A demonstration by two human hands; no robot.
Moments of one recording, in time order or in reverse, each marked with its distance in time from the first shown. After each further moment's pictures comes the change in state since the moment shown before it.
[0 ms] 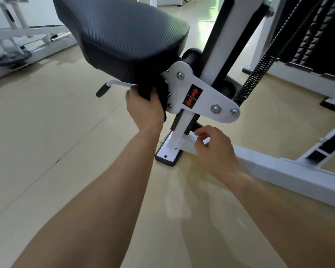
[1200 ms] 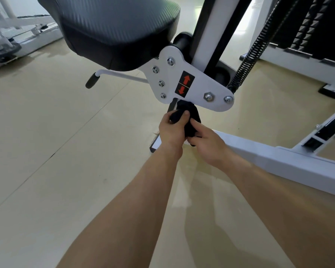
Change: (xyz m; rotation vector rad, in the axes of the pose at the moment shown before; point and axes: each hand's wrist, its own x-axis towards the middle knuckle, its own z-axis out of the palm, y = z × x) left_hand -0.093 -0.043 0.032 -0.510 -0.473 -0.640; right_hand 0.012 0.016 0.002 0.194 -0.342 0.098
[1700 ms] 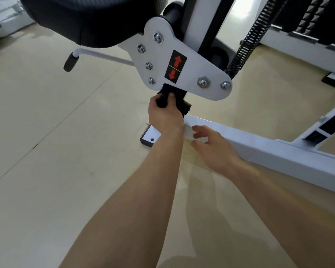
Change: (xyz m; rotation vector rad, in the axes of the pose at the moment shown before) left_hand 0.037 -0.023 0.028 0.268 0.425 0.277; right_hand -0.009 0.048 -0.015 -0.077 0.073 0.155
